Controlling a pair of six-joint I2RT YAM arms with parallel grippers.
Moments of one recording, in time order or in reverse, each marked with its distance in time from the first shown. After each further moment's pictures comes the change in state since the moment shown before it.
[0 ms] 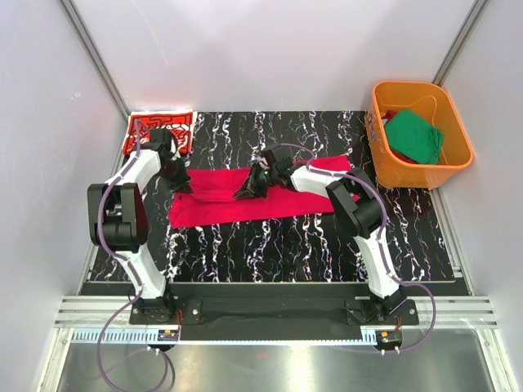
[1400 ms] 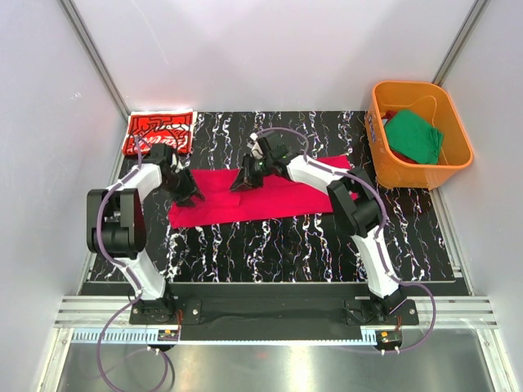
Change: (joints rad) left arm 0.000 -0.086 -0.200 0.142 0.132 -0.079; right arm 0.005 0.018 0.195 -0.203 -0.002 -0.264
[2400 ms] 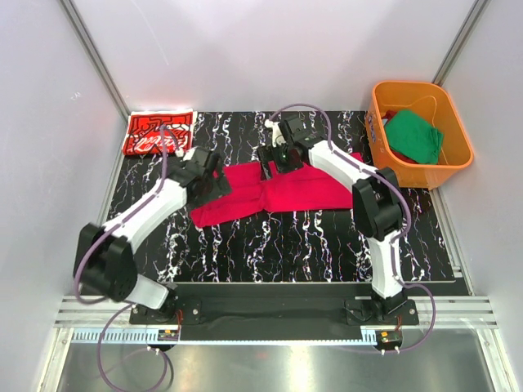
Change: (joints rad) left arm -0.452 -0.323 -0.066 -0.069 -0.564 -0.327; right arm -0.106 -0.134 0.024 -0.324 0.368 -0.657
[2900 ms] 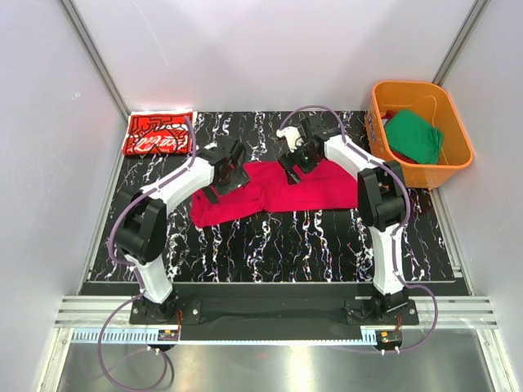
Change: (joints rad) left arm -0.063 0.359 0.278 -0.109 -0.024 -0.237; right arm -0.149 0.053 0.003 -0.095 -0.055 -0.560
